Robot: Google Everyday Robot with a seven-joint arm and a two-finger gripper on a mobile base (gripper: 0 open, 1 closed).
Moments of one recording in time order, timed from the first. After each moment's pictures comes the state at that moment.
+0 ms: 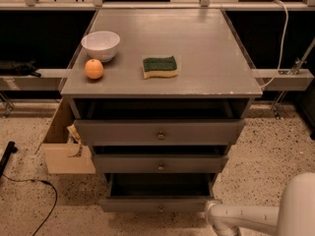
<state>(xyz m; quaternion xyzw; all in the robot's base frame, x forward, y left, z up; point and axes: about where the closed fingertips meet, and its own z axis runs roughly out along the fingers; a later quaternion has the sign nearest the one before) 0.488 -0.244 0.192 -0.60 0.75 -0.16 0.20</state>
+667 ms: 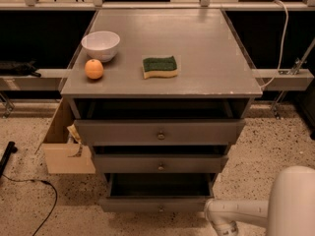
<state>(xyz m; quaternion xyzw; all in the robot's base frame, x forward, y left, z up) 0.494 -0.253 0.183 -0.60 0.76 -0.17 0.18</state>
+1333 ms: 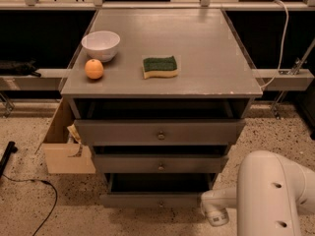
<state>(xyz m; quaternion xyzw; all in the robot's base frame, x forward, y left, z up) 0.510 -0.255 0.153 -0.59 0.78 -0.16 0.12</state>
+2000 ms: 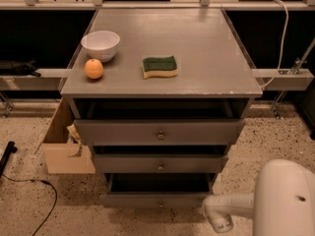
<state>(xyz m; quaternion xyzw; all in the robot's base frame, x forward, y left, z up) 0.509 -0.253 0.163 -0.59 0.77 -0.17 0.15</state>
